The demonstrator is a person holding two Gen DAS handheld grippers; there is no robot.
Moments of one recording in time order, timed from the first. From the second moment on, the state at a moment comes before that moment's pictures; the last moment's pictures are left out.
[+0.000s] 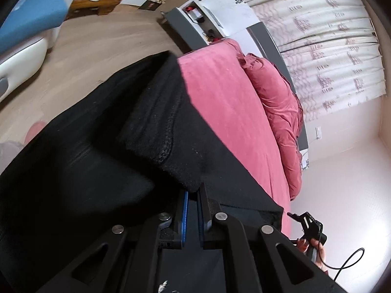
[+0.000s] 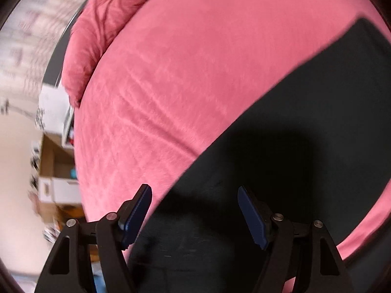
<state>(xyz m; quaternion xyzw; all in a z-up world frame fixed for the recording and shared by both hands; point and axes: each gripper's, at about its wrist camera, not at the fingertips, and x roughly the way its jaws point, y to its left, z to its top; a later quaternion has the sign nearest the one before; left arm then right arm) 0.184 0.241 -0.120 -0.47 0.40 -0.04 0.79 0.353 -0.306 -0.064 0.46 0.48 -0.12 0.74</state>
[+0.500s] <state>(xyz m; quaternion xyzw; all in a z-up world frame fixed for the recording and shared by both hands) 0.179 0.254 -0.119 -0.49 0.38 -0.07 0.78 0.314 -0.304 -0.063 0.47 0.46 -0.10 0.75</state>
